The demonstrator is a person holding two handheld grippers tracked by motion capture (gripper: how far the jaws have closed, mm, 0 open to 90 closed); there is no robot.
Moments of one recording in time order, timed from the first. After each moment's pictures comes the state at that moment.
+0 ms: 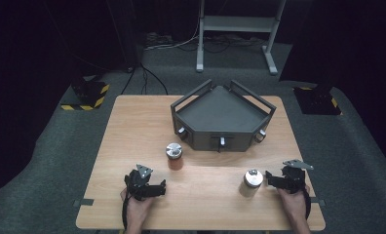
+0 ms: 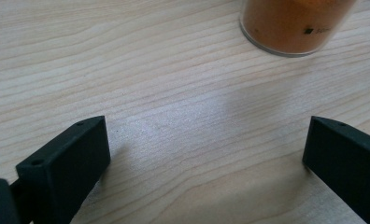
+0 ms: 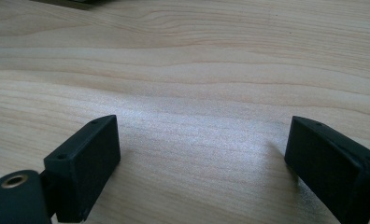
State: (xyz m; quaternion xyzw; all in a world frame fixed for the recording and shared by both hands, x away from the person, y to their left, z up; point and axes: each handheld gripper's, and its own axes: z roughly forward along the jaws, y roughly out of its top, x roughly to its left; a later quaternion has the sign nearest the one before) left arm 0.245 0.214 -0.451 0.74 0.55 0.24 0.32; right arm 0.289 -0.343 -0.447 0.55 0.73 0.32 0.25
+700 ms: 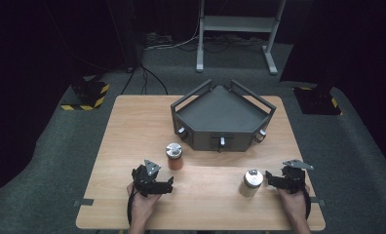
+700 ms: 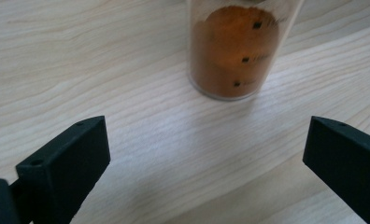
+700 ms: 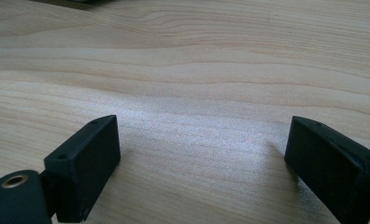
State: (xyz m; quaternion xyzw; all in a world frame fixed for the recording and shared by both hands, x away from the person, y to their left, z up) left arm 0.253 0.200 -0.434 0.75 0.51 0.23 0.35; right arm 0.288 -0.343 -0.447 0.55 0.73 0.32 0.26
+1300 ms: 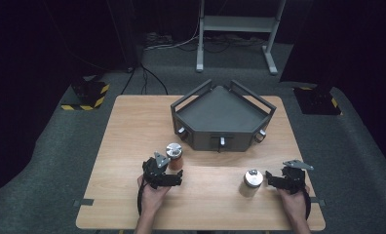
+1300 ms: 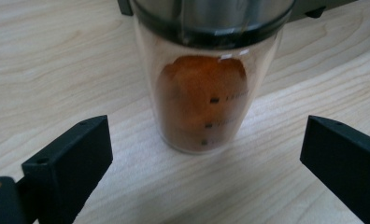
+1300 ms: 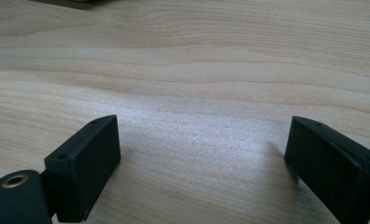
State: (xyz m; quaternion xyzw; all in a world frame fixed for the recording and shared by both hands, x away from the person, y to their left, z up) left arm 0.275 0.182 -0.434 0.75 0.49 0.23 0.37; right arm 0.288 -0.343 -0.447 0.55 0.73 0.32 0.25
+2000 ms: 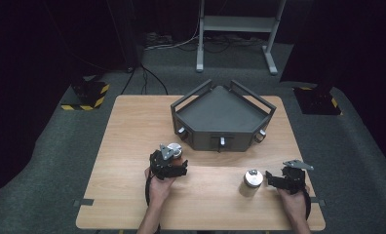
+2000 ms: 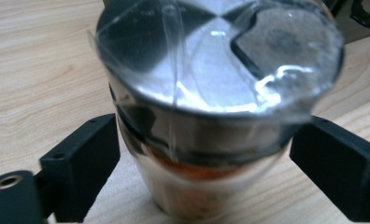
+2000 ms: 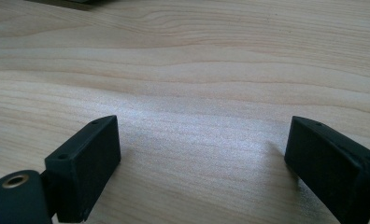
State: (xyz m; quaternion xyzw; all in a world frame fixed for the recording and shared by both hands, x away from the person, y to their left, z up) left arm 0.296 0.169 -0.440 0.73 0.50 0.24 0.39; right arm 0.287 -0.343 -0.447 0.55 0.73 0.32 0.25
